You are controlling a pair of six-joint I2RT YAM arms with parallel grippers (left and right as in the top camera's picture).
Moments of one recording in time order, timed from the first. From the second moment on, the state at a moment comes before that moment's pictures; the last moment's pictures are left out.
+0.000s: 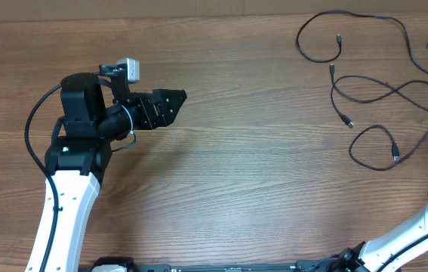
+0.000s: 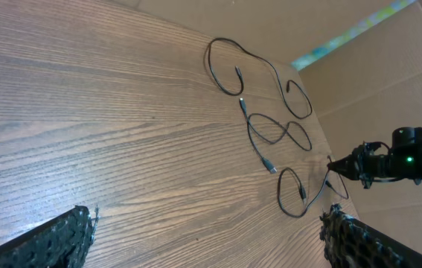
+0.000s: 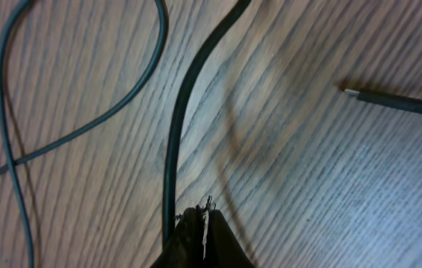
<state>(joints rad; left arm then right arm) -0.02 1.24 1.02 -0.36 0.70 -0.42 -0.73 2.10 1.67 -0.88 -0.08 0.43</state>
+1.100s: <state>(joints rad) -0.02 1.24 1.02 -0.40 0.63 -0.41 -0.75 1.77 1.95 -1.31 -0.14 0.54</state>
